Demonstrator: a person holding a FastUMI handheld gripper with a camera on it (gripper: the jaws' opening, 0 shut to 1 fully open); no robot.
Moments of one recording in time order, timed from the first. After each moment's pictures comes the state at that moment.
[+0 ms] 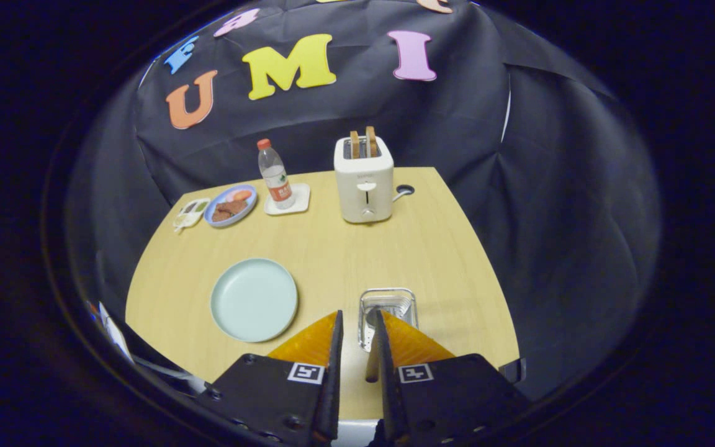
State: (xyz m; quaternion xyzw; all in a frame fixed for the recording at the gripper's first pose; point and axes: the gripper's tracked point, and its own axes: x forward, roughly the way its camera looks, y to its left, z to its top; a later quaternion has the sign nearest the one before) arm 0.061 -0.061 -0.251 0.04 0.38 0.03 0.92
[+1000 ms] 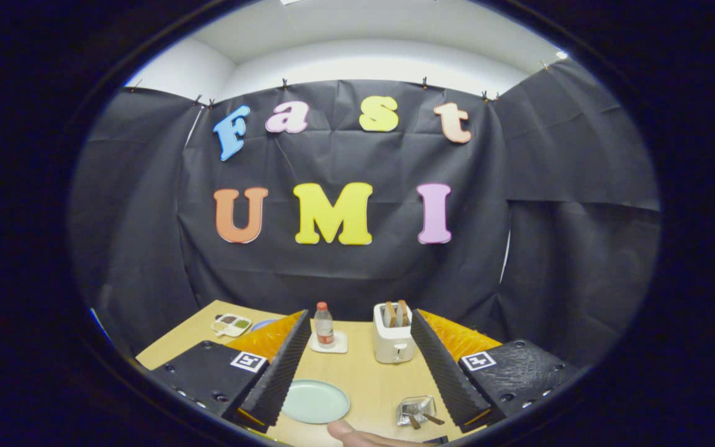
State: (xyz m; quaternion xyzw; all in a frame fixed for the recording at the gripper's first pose) arm 0.036 0.021 0.006 0.00 0.03 0.04 1.00
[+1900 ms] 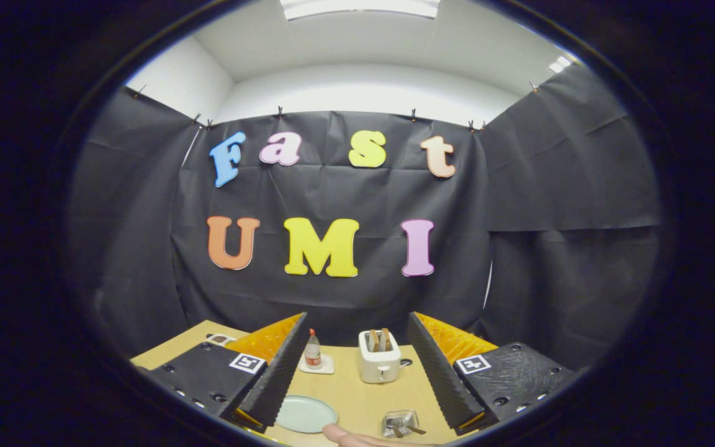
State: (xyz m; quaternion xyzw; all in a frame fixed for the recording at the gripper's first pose) arm 0.012 -0.012 0.033 0.00 -0.02 0.01 1.00
